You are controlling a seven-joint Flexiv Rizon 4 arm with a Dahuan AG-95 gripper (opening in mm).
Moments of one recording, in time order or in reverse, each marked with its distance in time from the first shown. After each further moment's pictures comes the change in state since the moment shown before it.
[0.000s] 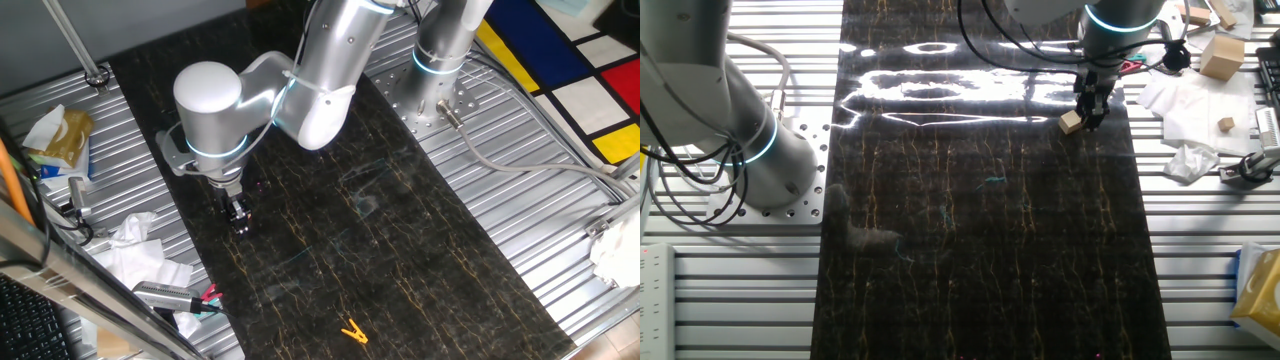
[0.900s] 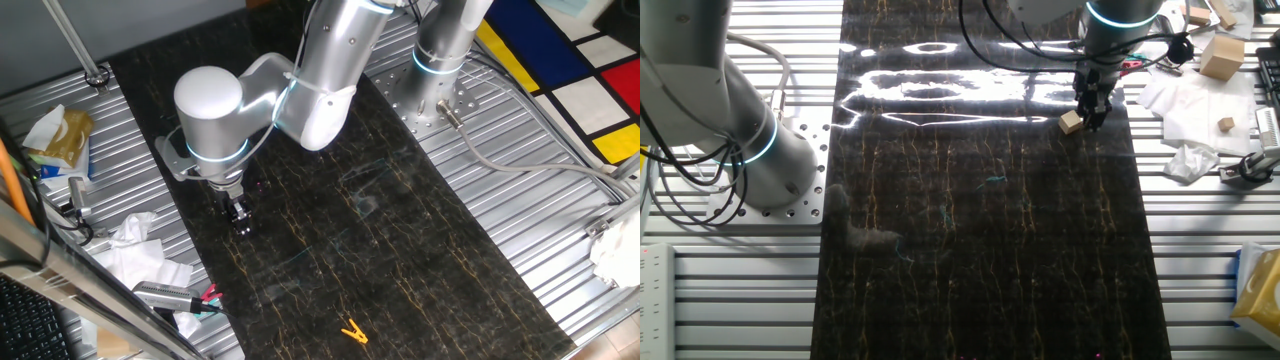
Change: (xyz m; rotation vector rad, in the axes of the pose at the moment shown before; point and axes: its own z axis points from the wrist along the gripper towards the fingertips) arm -0.001 0.000 0.002 0.021 0.006 -0.036
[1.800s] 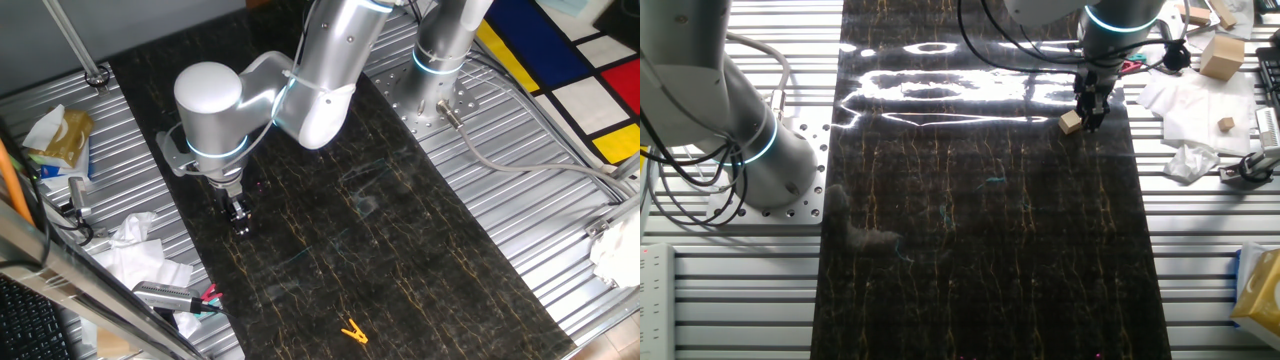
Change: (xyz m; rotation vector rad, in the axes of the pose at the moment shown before) arm 0.000 0.000 0.000 -0.017 -0.006 0.044
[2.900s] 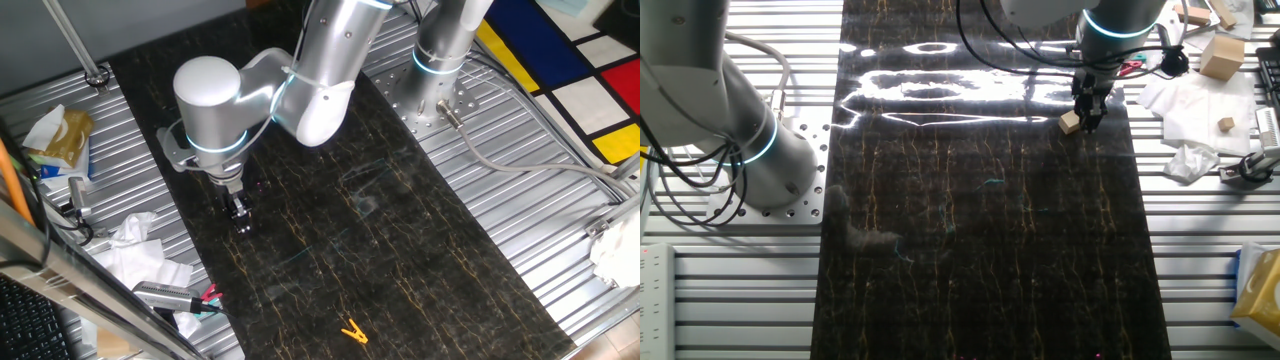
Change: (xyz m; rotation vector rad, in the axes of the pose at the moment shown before) arm 0.004 0.000 -0.001 -0.026 0.000 0.016
